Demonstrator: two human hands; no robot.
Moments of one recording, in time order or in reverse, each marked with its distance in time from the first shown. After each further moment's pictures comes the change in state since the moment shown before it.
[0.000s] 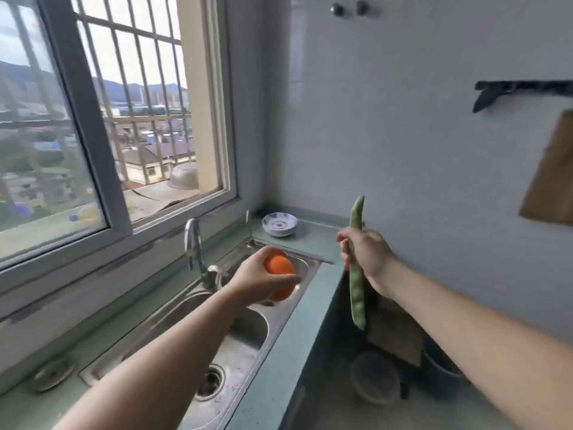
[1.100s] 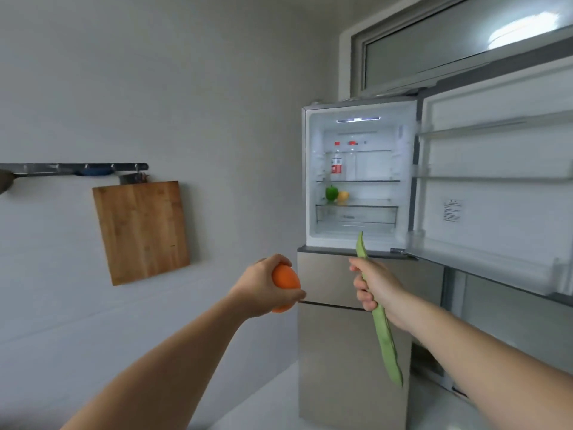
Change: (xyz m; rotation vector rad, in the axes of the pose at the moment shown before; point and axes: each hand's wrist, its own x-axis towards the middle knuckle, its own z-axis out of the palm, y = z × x) left_hand -0.162 0.501 0.581 0.028 -0.844 0.934; right_hand -0.378 -0.048 -0.636 -0.031 1.231 0.045
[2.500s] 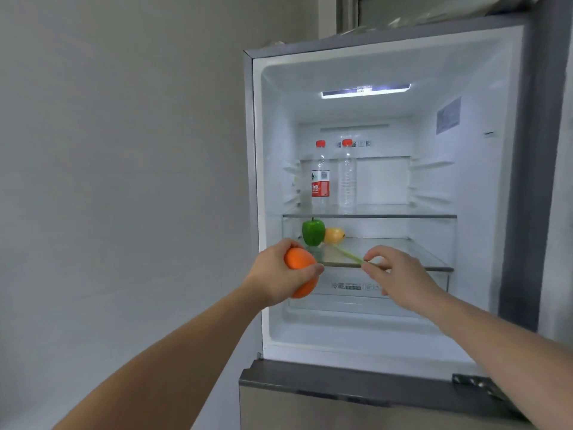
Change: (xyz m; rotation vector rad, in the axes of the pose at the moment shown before) left_hand 0.670 -0.043 0.146 -0.210 0.046 0.171; right_hand 0.670 -0.013 -0.111 -0.774 0.207 -0.397
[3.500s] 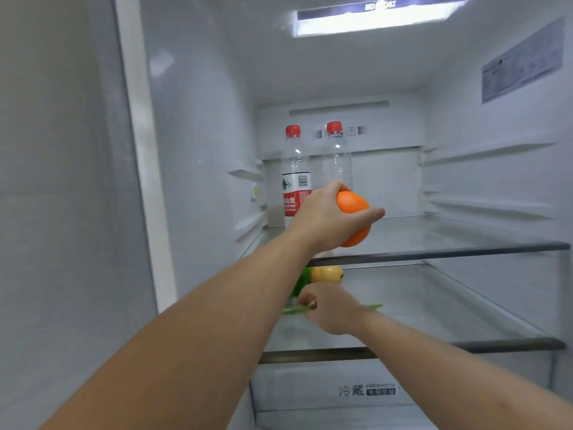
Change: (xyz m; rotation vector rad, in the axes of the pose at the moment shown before) left_hand 0.324 0.009 0.089 0.028 -0.083 0.302; right_hand 0.280 0.084 0.160 -0.232 -0.304 -0.088
